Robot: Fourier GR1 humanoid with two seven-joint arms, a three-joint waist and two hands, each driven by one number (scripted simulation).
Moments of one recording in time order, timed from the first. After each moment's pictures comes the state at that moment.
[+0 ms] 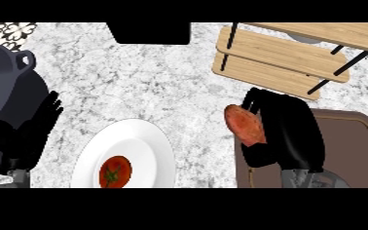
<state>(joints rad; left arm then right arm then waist) 0.02 0.39 0.05 -1.42 0.18 0.02 0.08 -0.30 -0.17 0.40 -1.98 0.98 0.38 0.86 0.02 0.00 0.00</state>
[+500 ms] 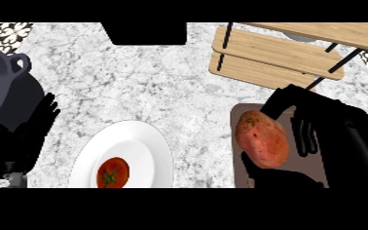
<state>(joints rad) 0.04 0.38 0.07 -1.44 0.18 0.02 0.10 -0.40 -0.03 0.27 -2.31 0.81 0.45 0.97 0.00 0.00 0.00</state>
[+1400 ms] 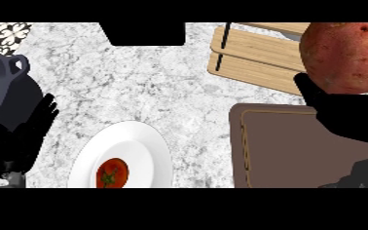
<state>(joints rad) 0.03 0.38 0.10 -1.41 0.16 -0.01 0.09 -0.93 -0.14 -0.07 -2.18 0.77 0.64 1.01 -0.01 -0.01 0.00</state>
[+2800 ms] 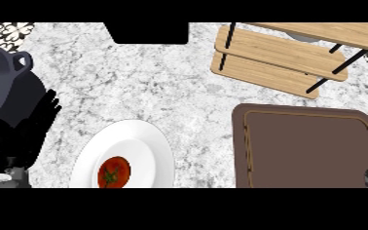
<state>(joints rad) 0.00 0.35 0.13 -1.41 0.13 -0.04 0.09 -1.03 -0.37 -0.23 -1.50 0.91 0.43 0.73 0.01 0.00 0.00</state>
